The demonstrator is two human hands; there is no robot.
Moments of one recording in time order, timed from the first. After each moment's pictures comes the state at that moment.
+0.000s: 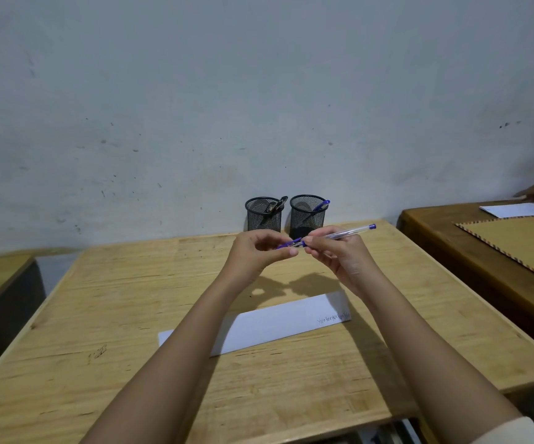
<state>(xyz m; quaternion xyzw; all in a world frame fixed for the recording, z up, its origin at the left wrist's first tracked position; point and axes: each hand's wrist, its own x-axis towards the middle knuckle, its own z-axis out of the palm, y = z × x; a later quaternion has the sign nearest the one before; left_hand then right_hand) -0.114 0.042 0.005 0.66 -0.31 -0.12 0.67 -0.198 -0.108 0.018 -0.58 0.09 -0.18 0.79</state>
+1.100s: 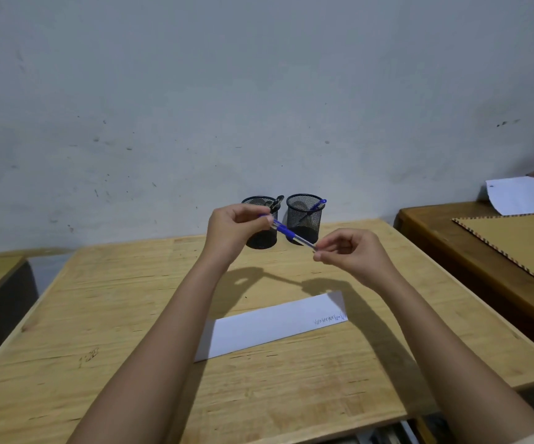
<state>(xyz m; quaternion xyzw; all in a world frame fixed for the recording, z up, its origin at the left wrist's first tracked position) -0.093 0.046 0.032 0.66 -0.25 -0.04 0.70 -0.209 -0.142 0.008 -0.80 0.08 -0.22 0.55</state>
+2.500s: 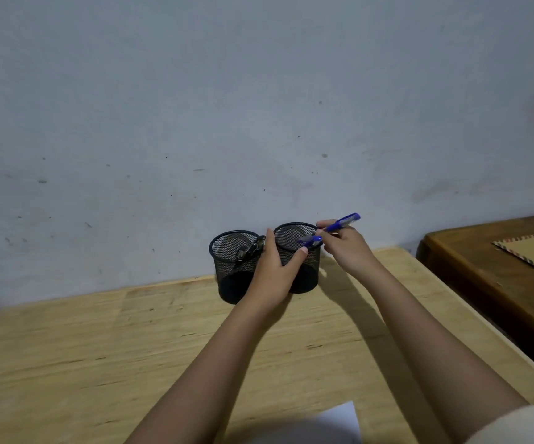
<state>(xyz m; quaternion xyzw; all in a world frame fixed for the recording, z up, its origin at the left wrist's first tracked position) -0.004 -0.106 -0.031 0.80 -0.25 -0.09 0.55 -0.043 -0.253 -0.014 -0.79 0.18 -0.21 0.54</state>
